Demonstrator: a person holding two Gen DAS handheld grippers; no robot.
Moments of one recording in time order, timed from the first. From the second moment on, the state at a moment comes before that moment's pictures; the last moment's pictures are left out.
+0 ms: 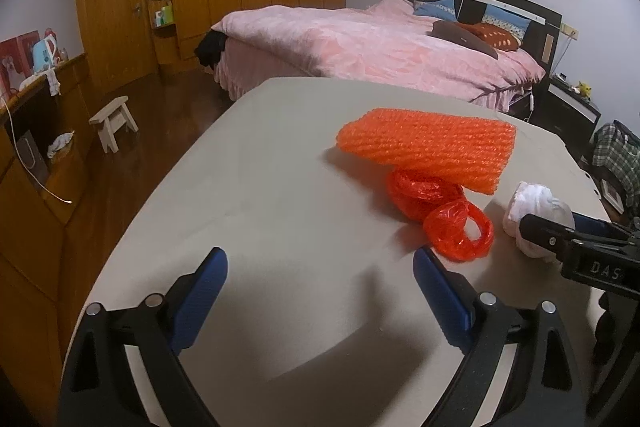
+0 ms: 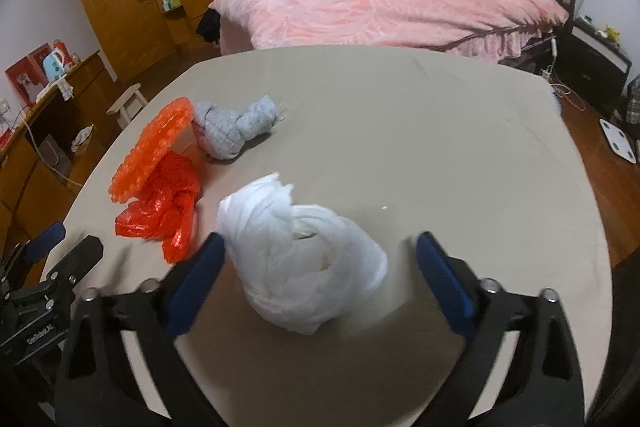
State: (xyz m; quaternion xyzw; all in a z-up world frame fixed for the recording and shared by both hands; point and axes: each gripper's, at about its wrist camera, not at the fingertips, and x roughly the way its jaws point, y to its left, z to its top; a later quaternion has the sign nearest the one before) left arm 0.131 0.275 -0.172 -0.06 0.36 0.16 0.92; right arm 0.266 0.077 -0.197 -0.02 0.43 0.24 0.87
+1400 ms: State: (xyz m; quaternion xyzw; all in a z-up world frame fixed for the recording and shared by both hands) left arm 0.205 0.242 -0.192 -0.10 0.41 0.10 0.90; right arm 0.263 0.026 -0.201 0.00 0.43 0.21 0.88
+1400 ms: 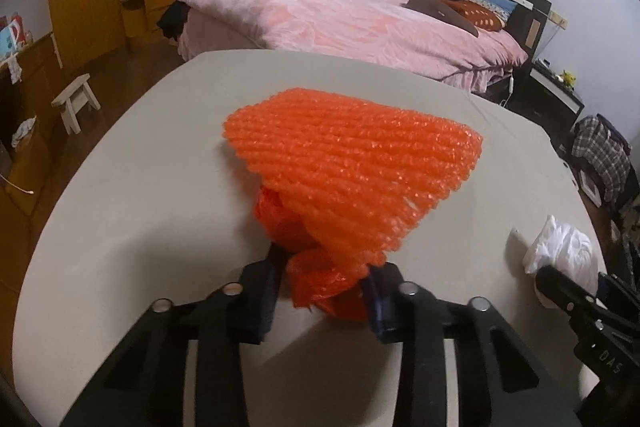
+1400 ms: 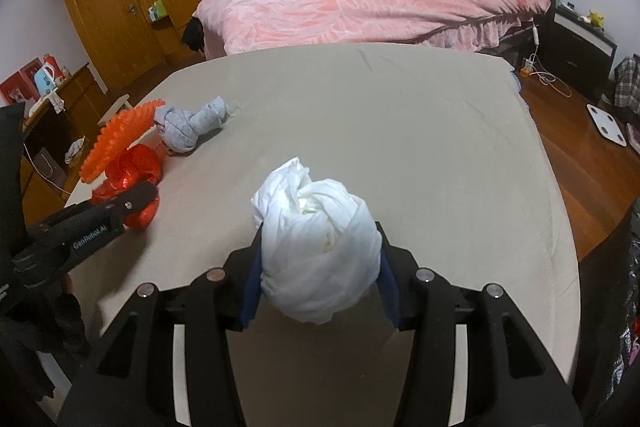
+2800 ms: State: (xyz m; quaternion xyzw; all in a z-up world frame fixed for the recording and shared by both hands) left arm 0.115 0.153 -0.116 -0.07 0.36 0.03 0.93; right arm 0.184 -0.062 -0.119 0.03 0.37 0.20 0.91
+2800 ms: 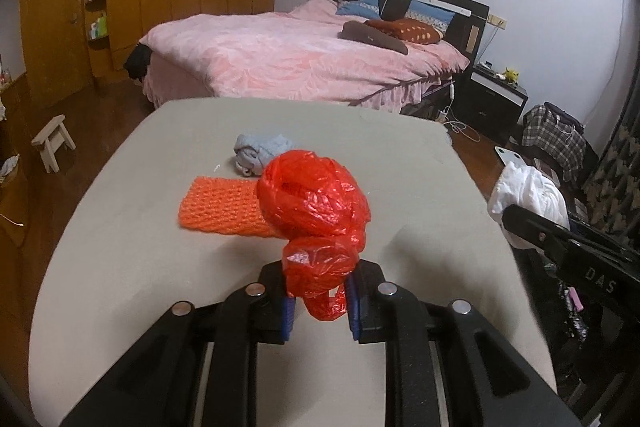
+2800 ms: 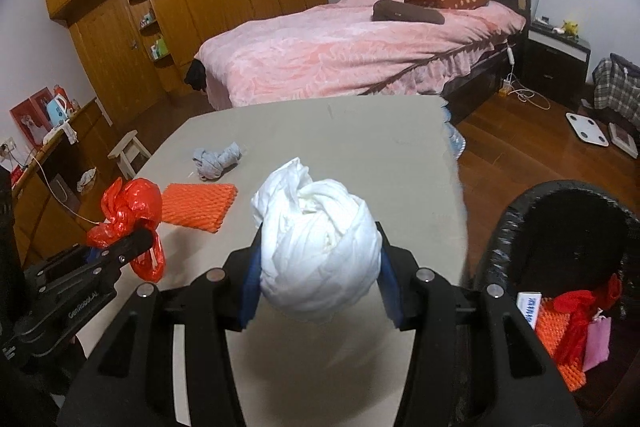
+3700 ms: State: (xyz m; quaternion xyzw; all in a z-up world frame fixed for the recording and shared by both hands) left arm 0.073 0.053 -0.057 -0.03 0.31 -0.05 0.95; right arm 0.098 -0.162 -0.059 0.04 0.30 0.15 0.94
